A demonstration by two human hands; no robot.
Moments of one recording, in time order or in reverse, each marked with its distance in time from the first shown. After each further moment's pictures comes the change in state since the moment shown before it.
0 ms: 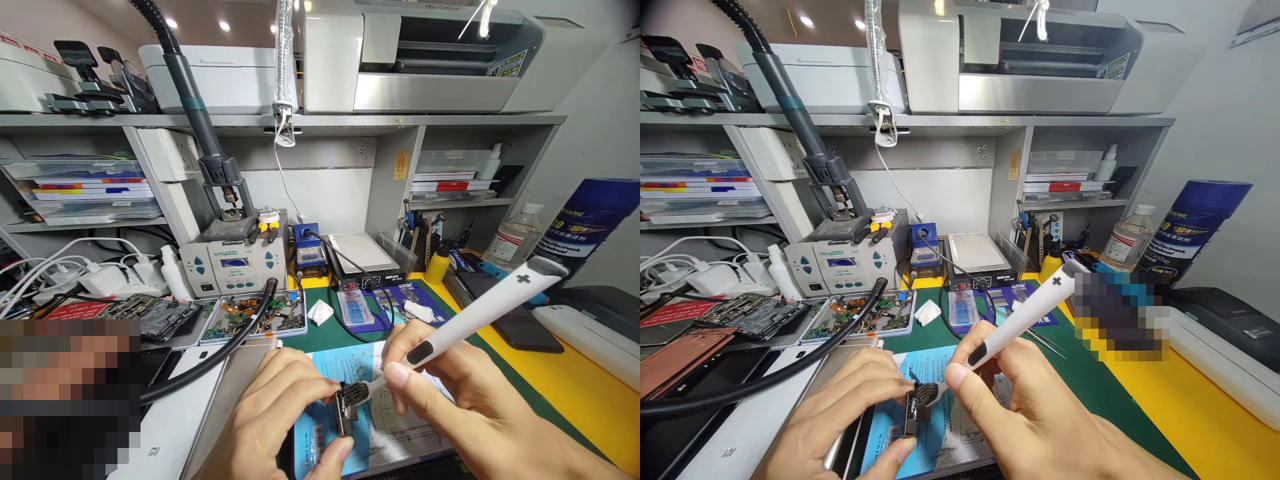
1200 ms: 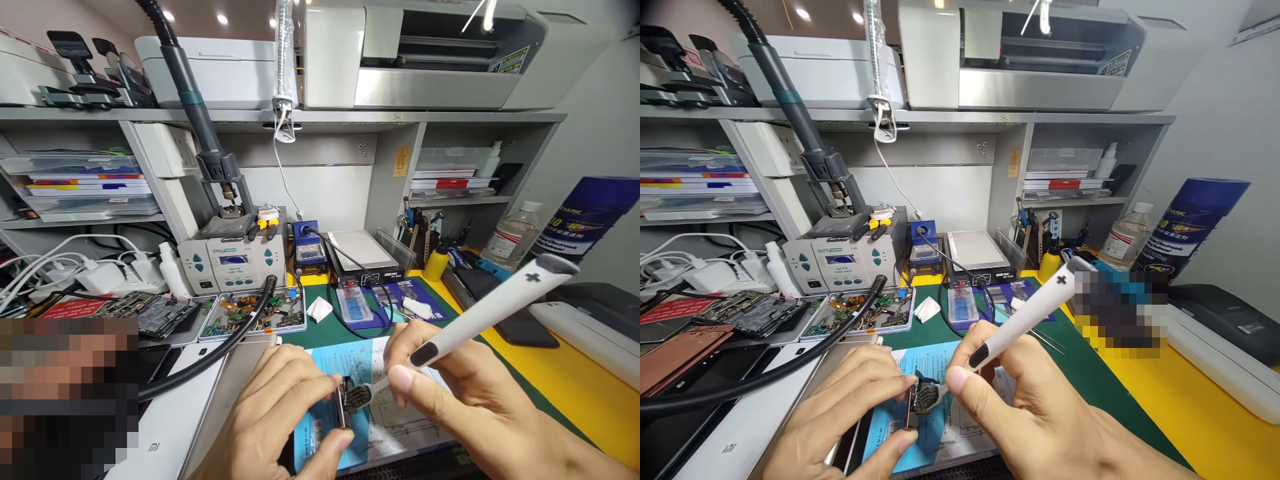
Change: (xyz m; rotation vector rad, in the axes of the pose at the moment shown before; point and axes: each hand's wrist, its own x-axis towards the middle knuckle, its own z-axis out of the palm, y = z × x) left_hand -0.002 -0.002 -0.001 0.012 -0.040 0.053; right_hand 0.000 0.002 -0.002 0.032 0.001 -0.071
